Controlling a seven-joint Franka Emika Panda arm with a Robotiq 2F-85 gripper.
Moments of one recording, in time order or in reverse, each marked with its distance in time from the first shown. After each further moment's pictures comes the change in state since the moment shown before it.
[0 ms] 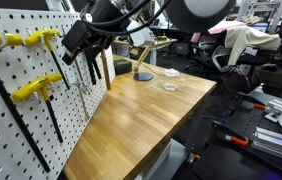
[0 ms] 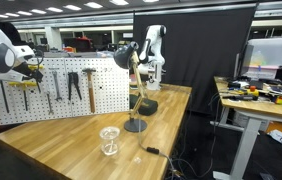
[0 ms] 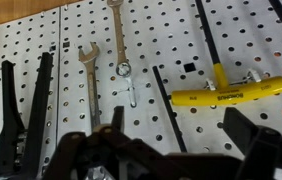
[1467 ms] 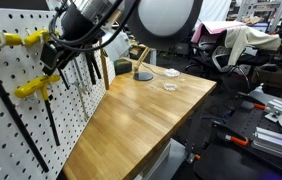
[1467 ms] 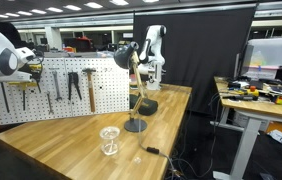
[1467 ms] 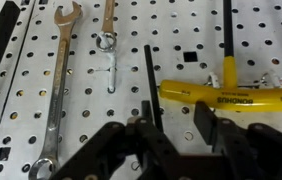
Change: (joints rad) arm 0.274 0.157 -0.219 0.185 0.083 0.002 -0.188
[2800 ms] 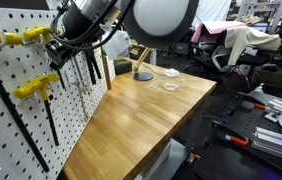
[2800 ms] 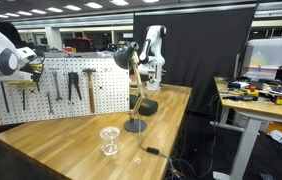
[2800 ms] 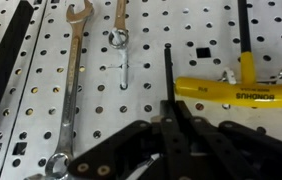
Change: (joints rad) arm 0.091 0.002 -0.097 0.004 0.050 0.001 -0.005
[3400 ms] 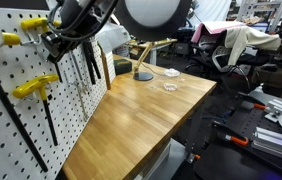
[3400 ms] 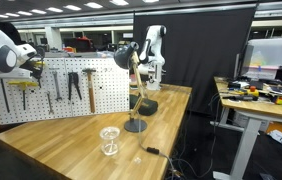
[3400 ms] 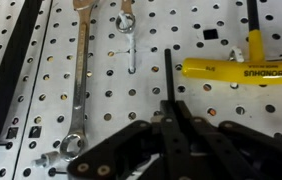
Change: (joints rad) arm 0.099 -0.012 -0.095 0.008 0.072 -0.003 0.000
